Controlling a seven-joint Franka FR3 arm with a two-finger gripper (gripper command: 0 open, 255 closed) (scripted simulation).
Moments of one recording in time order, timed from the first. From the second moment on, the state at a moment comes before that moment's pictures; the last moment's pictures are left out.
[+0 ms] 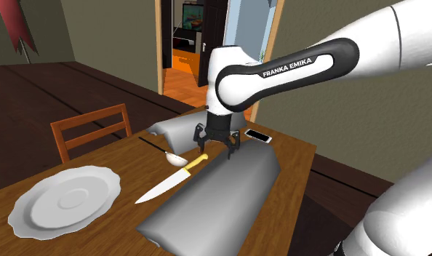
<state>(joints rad) -0.17 -0.13 0.52 -2.20 0.09 2.04 1.23</state>
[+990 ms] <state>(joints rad) -0.13 0.29 0.50 -1.94 -0.16 2.13 1.79</state>
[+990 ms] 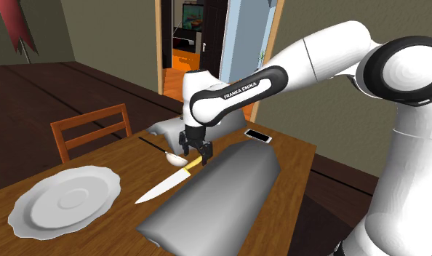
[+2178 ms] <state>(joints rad) -0.13 0.30 0.50 -1.94 -0.17 2.14 1.79</state>
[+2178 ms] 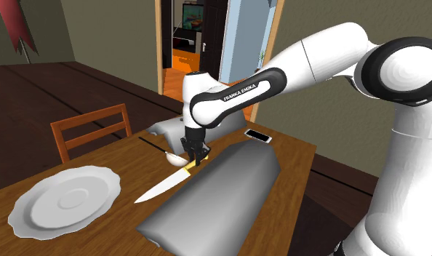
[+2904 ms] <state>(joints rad) -0.14 0.23 0.51 -1.89 -0.13 2.03 1.76</state>
